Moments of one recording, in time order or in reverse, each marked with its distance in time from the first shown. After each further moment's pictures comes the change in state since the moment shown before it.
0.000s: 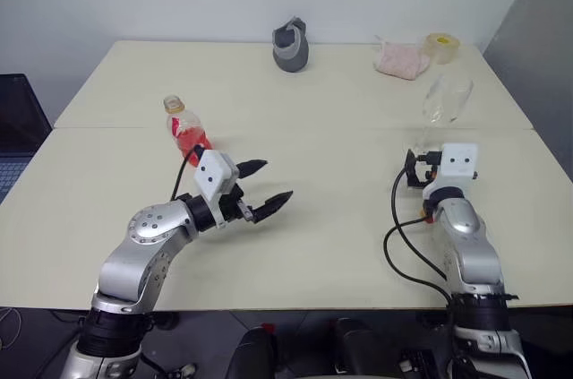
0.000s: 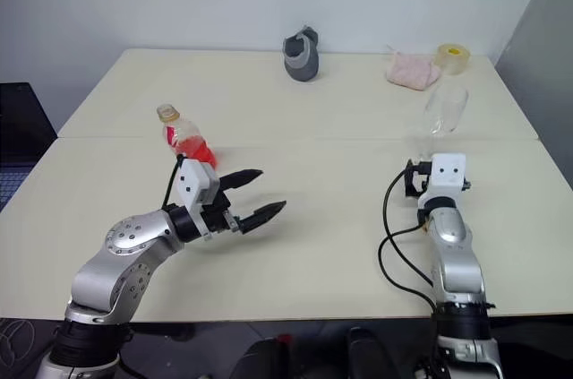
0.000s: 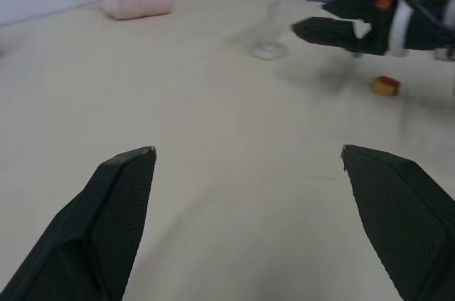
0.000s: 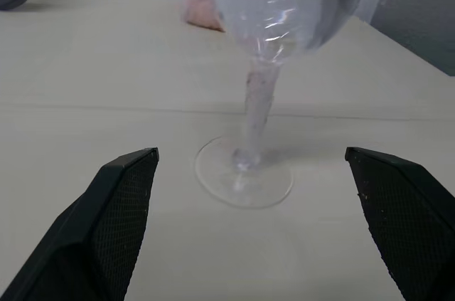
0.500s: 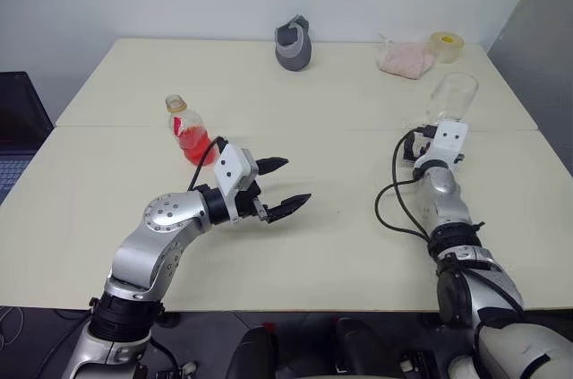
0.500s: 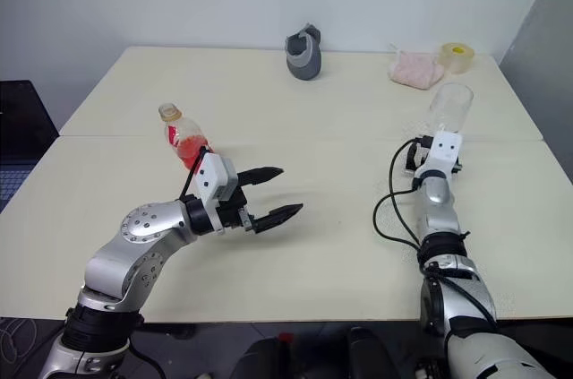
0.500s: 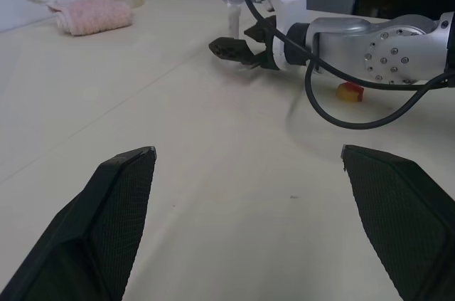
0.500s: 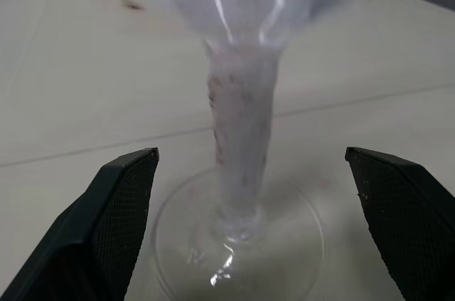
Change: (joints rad) left arm -0.076 -0.012 -0.049 -0.001 0.006 0.012 -0.033; right arm -0.450 -0.031 -0.128 0.932 0.033 -0.408 -0.061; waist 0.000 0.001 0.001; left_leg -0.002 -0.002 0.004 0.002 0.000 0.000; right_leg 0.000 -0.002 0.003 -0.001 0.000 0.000
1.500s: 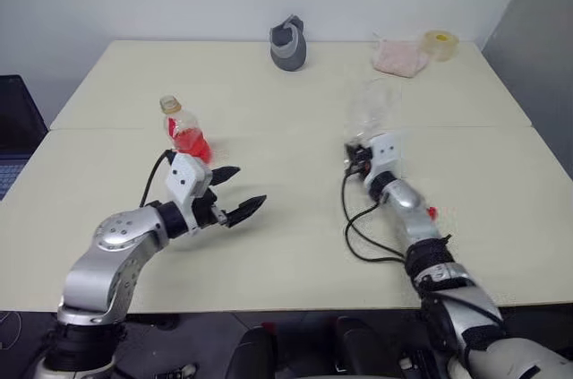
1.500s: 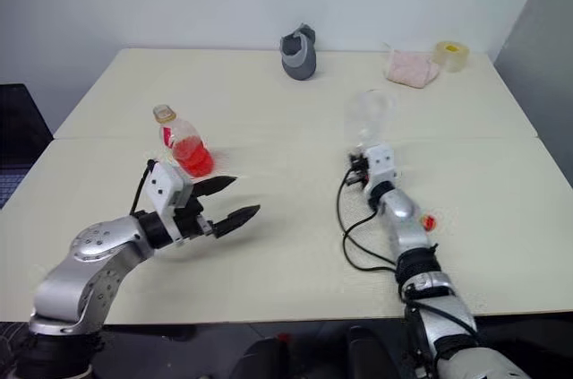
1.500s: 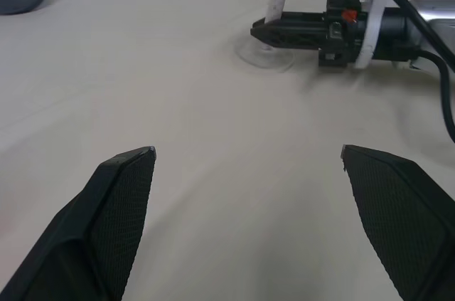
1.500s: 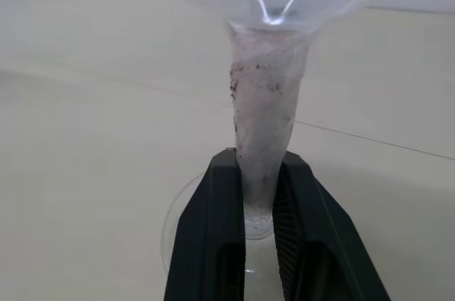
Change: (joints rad) left arm 0.180 0.095 0.232 -0.033 -0.054 0.069 0.043; right arm 0.133 0.146 0.302 -0.266 -0.002 -0.047 0.550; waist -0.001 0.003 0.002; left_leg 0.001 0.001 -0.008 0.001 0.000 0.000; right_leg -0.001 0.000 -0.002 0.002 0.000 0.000
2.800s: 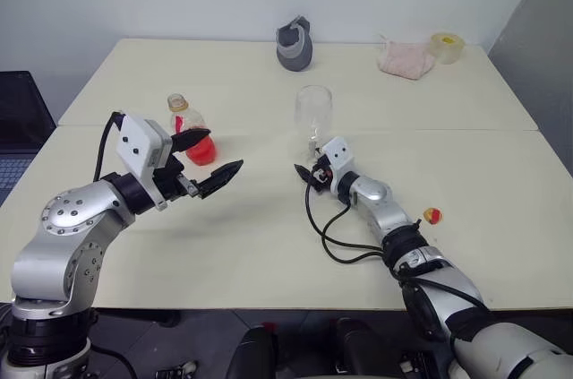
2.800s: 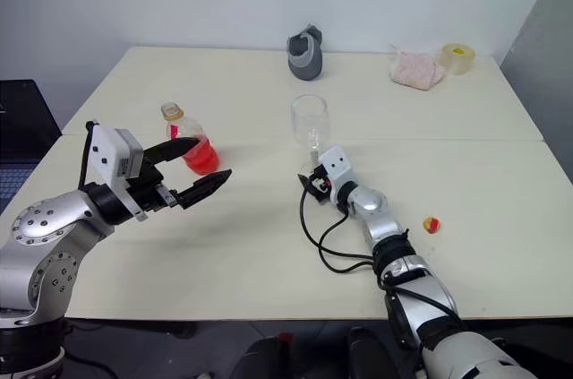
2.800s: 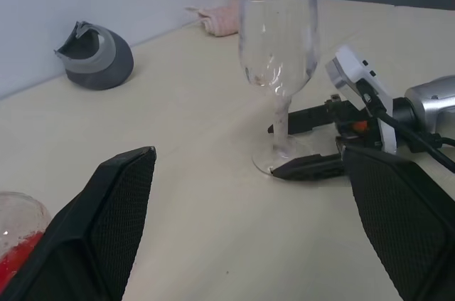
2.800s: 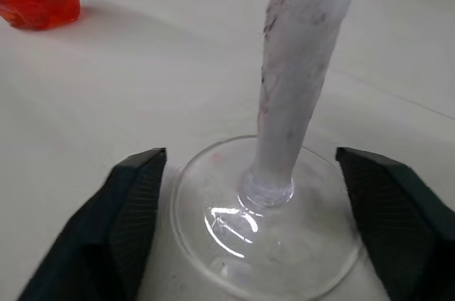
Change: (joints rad) left arm -0.082 0.076 0.123 -0.057 -0.052 0.022 0.024; right arm -0.125 0.047 0.056 0.189 -0.096 0.041 0.065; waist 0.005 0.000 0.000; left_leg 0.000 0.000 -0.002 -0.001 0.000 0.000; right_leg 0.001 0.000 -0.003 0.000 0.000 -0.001
